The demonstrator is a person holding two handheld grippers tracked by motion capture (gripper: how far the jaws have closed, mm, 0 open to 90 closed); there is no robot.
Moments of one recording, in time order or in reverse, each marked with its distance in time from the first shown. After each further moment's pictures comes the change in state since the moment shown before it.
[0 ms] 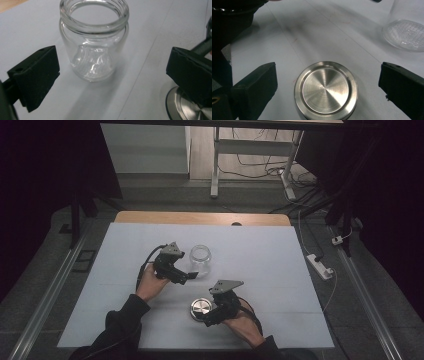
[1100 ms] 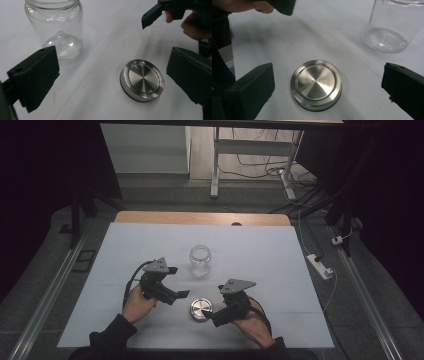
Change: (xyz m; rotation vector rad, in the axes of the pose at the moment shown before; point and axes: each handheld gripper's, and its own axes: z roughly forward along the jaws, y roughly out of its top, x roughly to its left) left arm -0.044 -0.028 -0.047 -0.042 -0.090 -0.023; right arm -0.003 -0.001 -0.030 -0.045 -0.043 -0.020
